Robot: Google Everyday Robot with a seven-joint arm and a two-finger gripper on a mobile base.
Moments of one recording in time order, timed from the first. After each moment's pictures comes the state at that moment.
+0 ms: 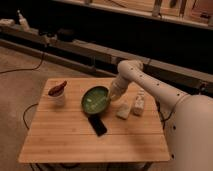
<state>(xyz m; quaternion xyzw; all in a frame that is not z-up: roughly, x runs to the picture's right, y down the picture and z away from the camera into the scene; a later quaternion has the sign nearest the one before) 0.069 0.077 0.870 -0.15 -0.34 -0.55 0.74</state>
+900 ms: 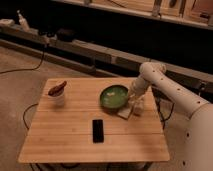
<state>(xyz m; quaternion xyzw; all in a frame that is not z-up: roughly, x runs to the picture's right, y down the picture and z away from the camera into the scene) 0.172 0.045 0.901 -0.16 -0.28 -0.46 0.82</state>
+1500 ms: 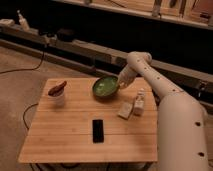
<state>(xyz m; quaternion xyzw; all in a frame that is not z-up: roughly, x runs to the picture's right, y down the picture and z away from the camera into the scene) 0.092 -0.009 0.937 -0.15 -0.28 -0.49 0.81</state>
